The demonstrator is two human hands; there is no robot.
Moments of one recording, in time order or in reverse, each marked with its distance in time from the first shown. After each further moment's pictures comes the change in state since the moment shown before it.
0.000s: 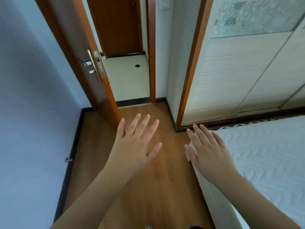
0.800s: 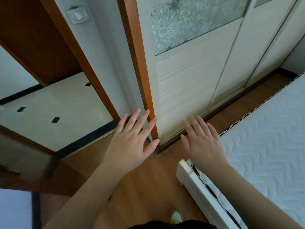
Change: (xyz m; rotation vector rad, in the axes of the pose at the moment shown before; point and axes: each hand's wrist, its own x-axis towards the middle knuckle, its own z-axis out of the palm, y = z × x) left_hand 0.465 0.034 0.045 0.133 0.054 0.475; right_hand 0.321 0.202 0.025 0.168 0.096 0.411
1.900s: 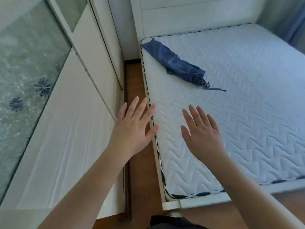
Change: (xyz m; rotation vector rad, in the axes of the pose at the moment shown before) left_hand 0.409 0.133 0.032 -0.178 0.160 1.008; right_hand 0.106 0.153 0.001 -0.049 0.164 1.136
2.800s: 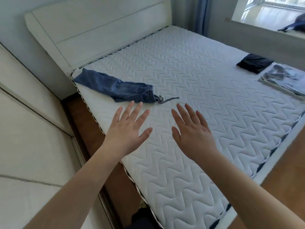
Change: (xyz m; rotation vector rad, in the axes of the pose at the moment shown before) left_hand 0.309 0.045 0.022 0.044 -0.010 0.534; right_hand 0.158 0.115 -0.015 -0.060 0.068 0.406
